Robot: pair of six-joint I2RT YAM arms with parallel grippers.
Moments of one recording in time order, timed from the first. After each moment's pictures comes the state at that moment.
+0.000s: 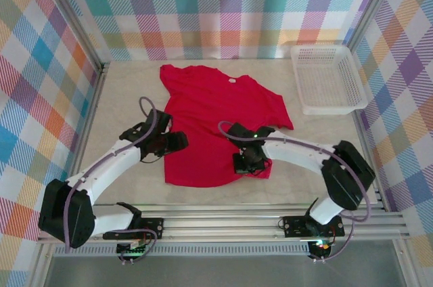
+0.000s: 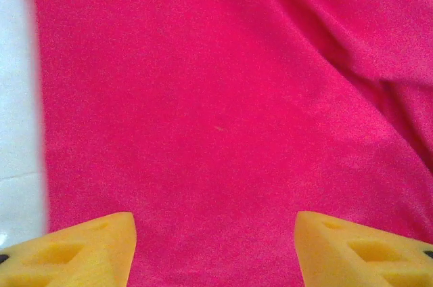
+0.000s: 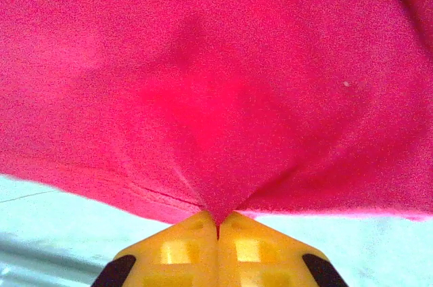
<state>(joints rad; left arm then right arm) -0.47 1.23 0.83 -0.60 0.10 -0.66 0.86 1.55 1.05 -0.88 -0.08 0.72</state>
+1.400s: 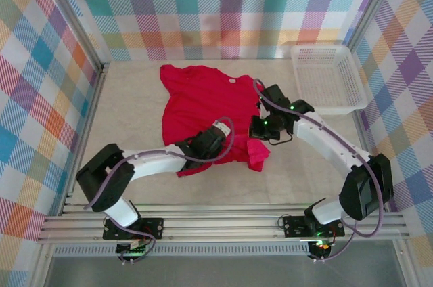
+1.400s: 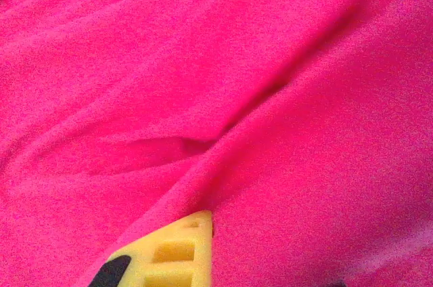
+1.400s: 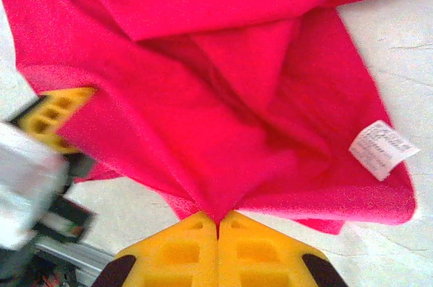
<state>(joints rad) -0.86 1.58 0.88 -0.13 -0.47 0.03 0.51 1.44 1.21 -0.91 -0.24 0.58</state>
